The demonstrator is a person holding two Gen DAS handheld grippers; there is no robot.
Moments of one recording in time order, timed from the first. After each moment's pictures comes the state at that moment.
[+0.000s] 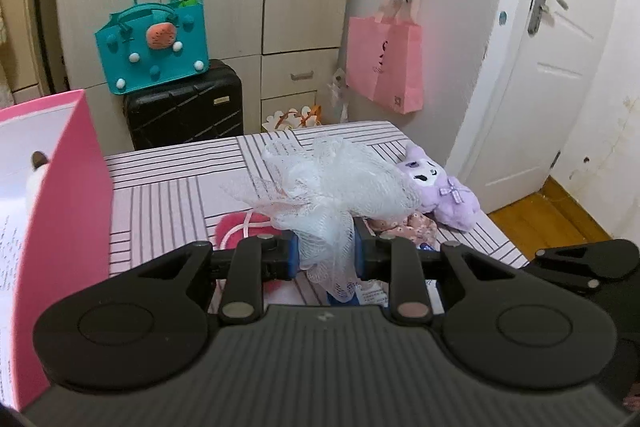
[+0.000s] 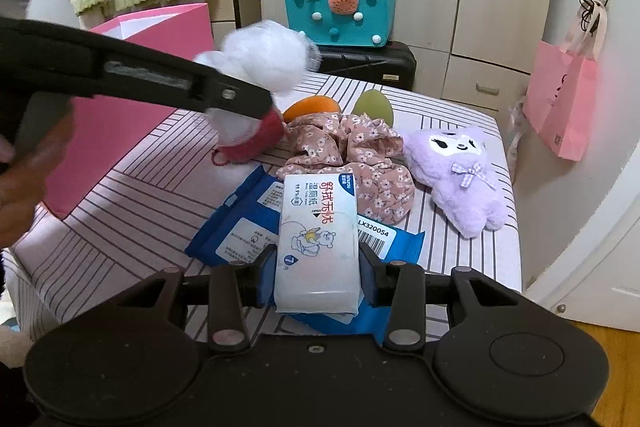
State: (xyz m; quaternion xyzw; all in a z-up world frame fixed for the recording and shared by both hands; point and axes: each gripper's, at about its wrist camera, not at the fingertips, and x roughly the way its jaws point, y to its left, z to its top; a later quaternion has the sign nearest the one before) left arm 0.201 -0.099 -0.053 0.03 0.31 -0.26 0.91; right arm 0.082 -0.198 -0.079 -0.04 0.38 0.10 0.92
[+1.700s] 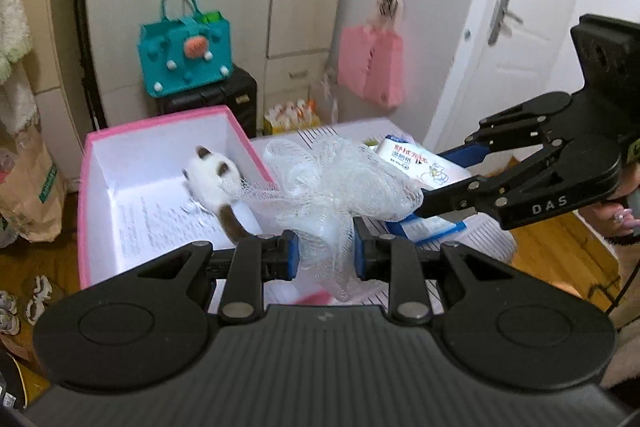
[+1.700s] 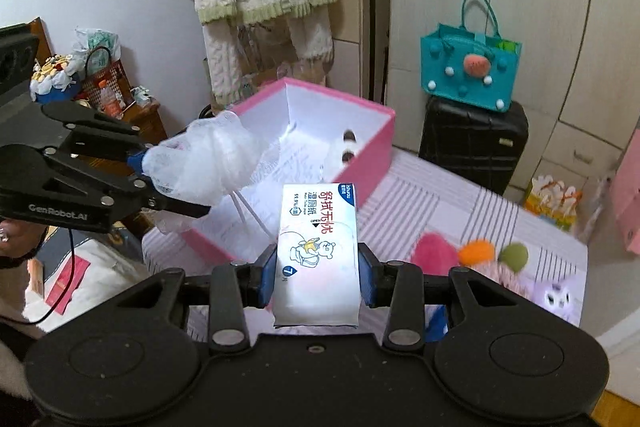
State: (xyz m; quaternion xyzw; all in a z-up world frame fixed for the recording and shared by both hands) left arm 0.110 0.088 0.060 0.03 0.34 -0.30 0.89; right arm 0.080 -0.065 0.086 -0.07 0.38 0.24 0.89
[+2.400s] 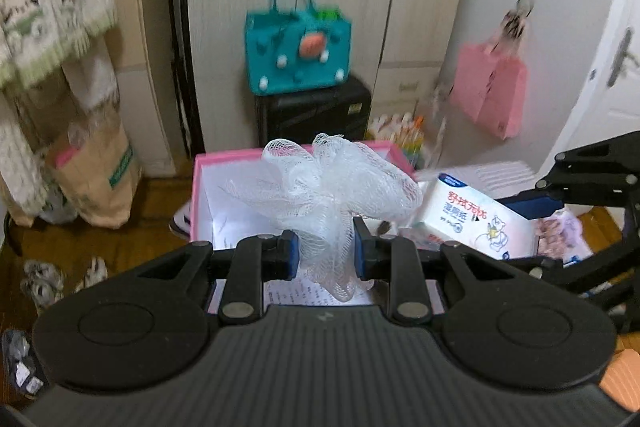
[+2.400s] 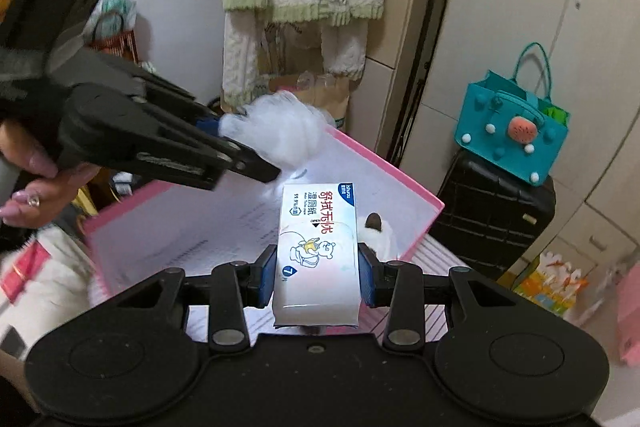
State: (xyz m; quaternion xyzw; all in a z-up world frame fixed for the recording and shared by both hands) left arm 0.241 0.142 0.046 0.01 0.33 -0.17 0.93; right arm 0.188 0.024 0.056 -0.17 0.35 0.28 0.88
